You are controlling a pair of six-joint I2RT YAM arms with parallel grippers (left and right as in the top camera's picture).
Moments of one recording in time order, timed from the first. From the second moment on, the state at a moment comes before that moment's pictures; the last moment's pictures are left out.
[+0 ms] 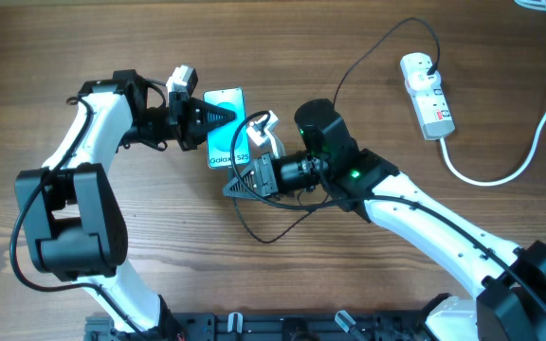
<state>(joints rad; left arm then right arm) 0.06 1.92 1.35 -1.20 1.55 0.16 0.67 1.54 1.00 -0.02 -0.98 0.91</state>
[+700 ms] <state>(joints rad) 0.06 1.92 1.36 -1.19 1.55 0.17 0.65 1.54 0.99 0.06 -0.96 0.92</state>
